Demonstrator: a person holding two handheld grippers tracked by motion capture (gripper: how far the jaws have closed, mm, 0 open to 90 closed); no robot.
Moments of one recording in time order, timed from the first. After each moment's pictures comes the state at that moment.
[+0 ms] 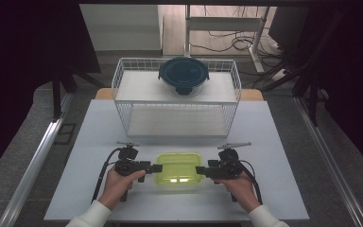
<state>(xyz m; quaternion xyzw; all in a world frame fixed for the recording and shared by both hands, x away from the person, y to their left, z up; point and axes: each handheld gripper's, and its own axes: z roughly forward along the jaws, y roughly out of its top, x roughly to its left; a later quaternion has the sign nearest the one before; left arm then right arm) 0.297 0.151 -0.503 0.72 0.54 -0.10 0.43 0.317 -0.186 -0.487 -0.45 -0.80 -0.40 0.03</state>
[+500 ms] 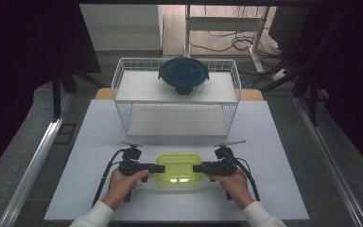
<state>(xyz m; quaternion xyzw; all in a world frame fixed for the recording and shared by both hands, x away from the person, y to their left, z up) 0.301 0.142 -0.511 0.72 0.54 -0.14 0.42 0.332 -0.179 -0.502 -0.47 -0.78 -0.40 0.09</state>
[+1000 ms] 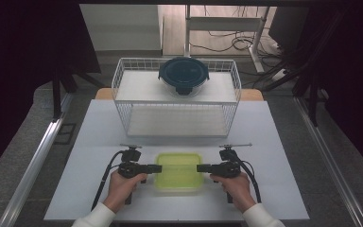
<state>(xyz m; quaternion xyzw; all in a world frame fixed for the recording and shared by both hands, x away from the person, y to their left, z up) 0.289 0.139 -0.502 0.71 0.56 -0.10 0.42 0.321 -0.188 -0.497 -0.51 -0.75 -0.41 0.11</state>
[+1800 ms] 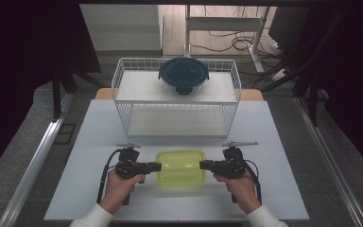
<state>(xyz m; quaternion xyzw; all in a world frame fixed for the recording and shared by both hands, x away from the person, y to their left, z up) 0.277 0.140 -0.477 0.72 0.52 -0.07 0.45 0.307 -0.190 -0.464 -0.47 -0.77 -0.44 0.05</state>
